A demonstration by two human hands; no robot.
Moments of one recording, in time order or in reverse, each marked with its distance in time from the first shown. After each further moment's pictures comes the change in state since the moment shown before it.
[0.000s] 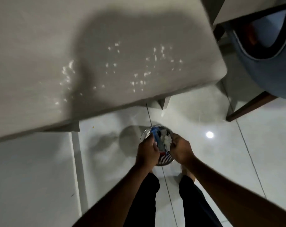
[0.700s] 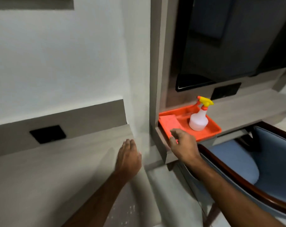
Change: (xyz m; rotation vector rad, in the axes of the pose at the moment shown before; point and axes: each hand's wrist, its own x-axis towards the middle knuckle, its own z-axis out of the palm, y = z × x) left_hand 0.076 0.327 -0.322 0.357 0.357 0.453; right_hand -0.093 -0.321 -0.425 0.008 0.738 -0.447
